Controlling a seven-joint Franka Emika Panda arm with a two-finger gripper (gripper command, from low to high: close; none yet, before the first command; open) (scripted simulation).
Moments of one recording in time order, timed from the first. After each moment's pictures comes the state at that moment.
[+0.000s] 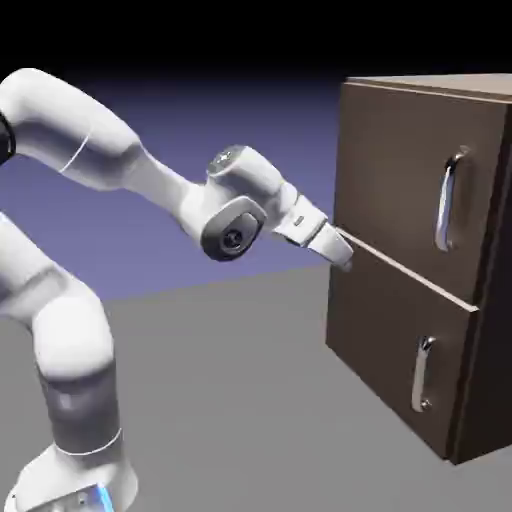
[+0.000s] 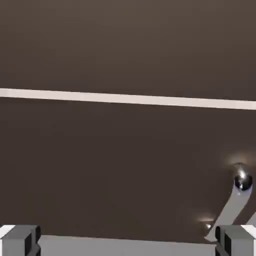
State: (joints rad) arm 0.03 -0.58 -0.02 -2.80 -0.05 3.03 0.78
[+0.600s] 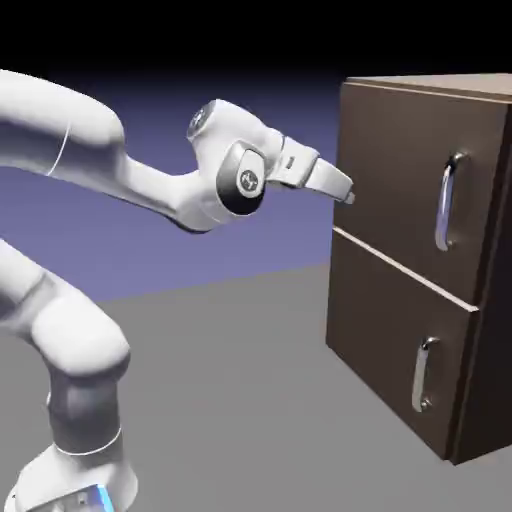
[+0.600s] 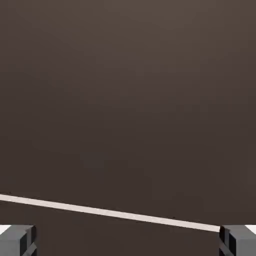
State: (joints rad) arm 0.34 -0.72 -0.36 -2.65 -0.84 2.99 1.30
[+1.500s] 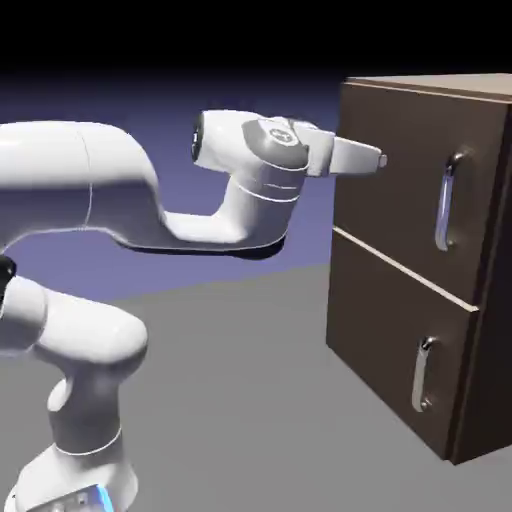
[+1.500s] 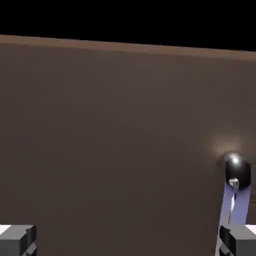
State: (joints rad) arm 0.80 -0.93 -0.87 -2.41 -2.01 2.93 2.09
